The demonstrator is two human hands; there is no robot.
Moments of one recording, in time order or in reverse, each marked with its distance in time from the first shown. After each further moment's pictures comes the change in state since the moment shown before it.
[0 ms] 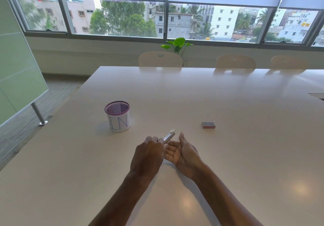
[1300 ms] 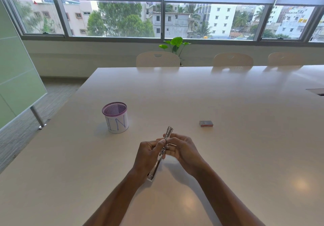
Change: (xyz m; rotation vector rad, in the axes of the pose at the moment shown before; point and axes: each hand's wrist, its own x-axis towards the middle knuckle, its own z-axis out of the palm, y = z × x) left_hand 0.001 -0.004 0.029 -1.183 -0.063 -0.412; right_hand -0.005 -0.007 -0.007 -0.356 -0.094 -0.310
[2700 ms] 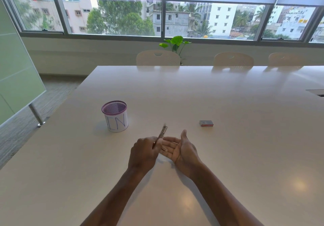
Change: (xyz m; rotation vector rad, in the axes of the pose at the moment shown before) left_hand 0.010 -0.005 -0.011 0.749 0.114 0.206; right_hand 0.006 0.006 0.007 0.327 0.179 0.215
